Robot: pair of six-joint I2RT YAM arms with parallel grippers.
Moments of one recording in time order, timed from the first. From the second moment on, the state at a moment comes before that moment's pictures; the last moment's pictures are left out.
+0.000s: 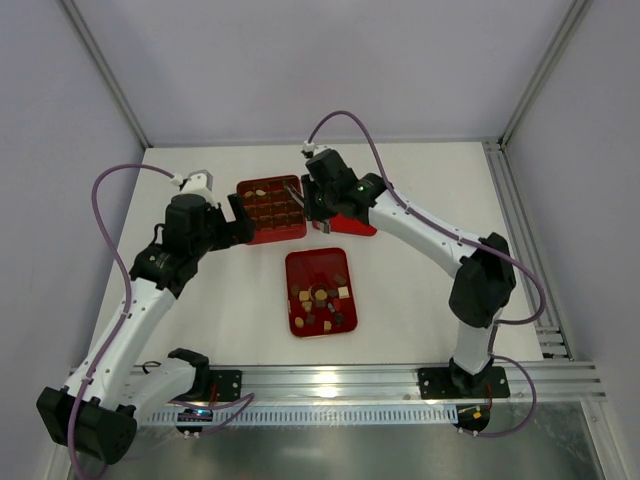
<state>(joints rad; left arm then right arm) -0.31 0.97 0.97 -0.53 -0.08 -0.43 0.78 1.80 1.67 -0.62 0.12 0.42</state>
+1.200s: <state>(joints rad) -0.31 0.97 0.97 -0.53 -0.07 -0.43 0.62 1.68 1.58 -0.64 0.19 0.42</state>
